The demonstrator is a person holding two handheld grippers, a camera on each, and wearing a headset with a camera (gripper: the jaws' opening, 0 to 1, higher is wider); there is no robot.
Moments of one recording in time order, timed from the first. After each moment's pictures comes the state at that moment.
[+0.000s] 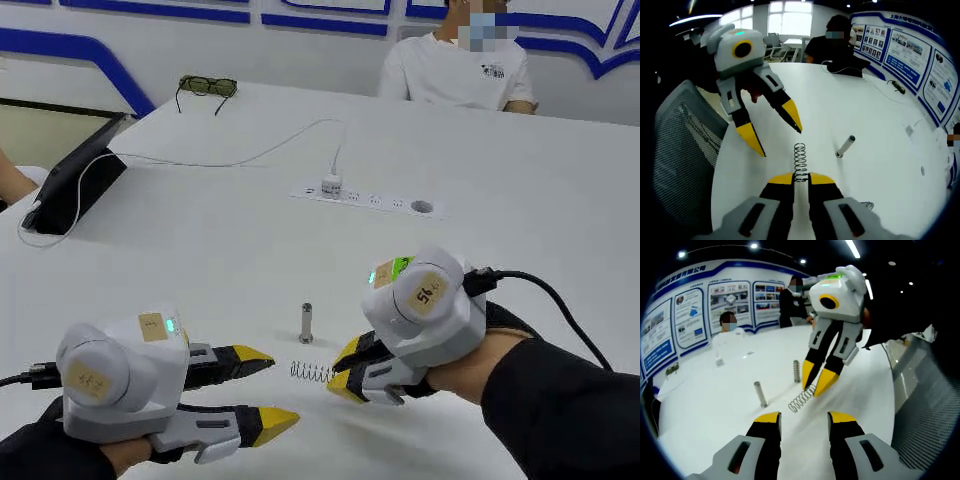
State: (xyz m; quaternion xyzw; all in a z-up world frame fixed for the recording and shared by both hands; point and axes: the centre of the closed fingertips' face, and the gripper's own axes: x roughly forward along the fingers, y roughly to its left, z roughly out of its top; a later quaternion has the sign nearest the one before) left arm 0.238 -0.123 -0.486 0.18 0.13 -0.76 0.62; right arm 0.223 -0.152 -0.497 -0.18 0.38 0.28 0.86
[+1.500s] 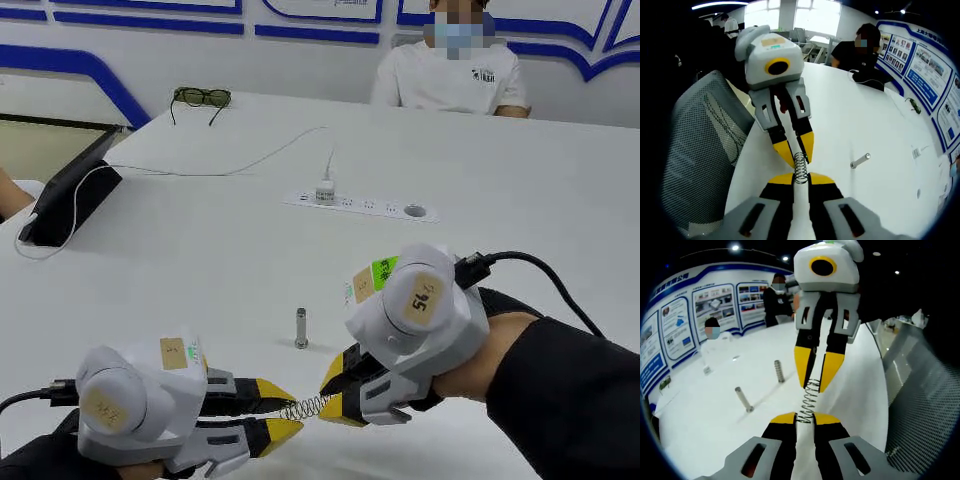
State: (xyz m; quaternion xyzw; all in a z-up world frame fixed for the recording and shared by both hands) left arm 0.210 -0.125 -0.493 0.22 0.11 -0.78 0.57; right arm 0.202 -0.121 -0.470 -0.23 0.38 0.35 0.83
